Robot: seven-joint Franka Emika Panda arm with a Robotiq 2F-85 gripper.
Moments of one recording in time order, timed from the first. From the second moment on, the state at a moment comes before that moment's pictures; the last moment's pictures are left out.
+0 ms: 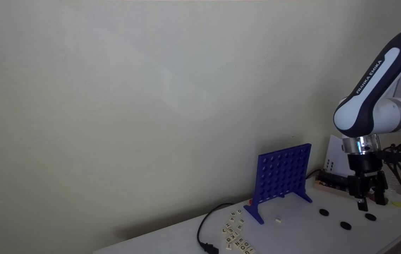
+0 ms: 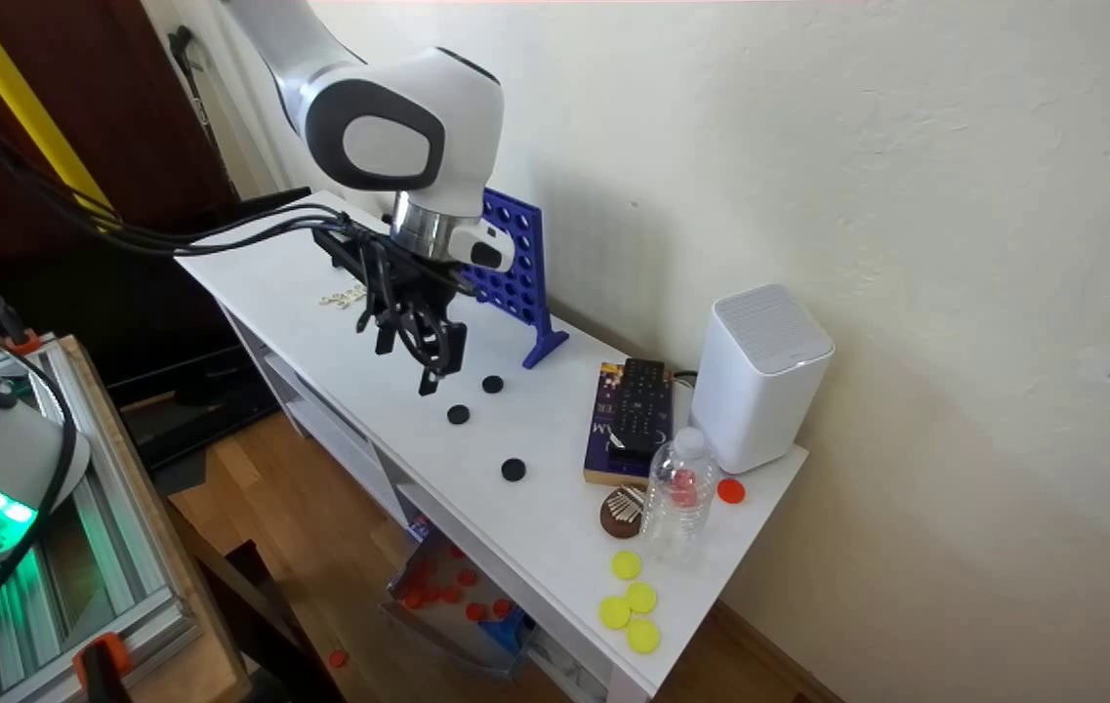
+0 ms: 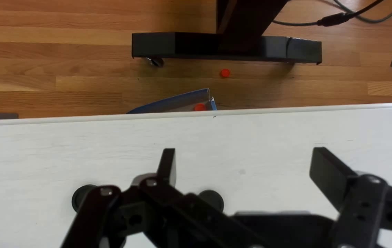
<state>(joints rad) -0.17 0.41 -0.14 -2.36 -0.03 2.37 -0.30</state>
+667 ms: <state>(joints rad) -0.19 0.61 -0.10 -2.23 -0.03 2.46 -0.30</state>
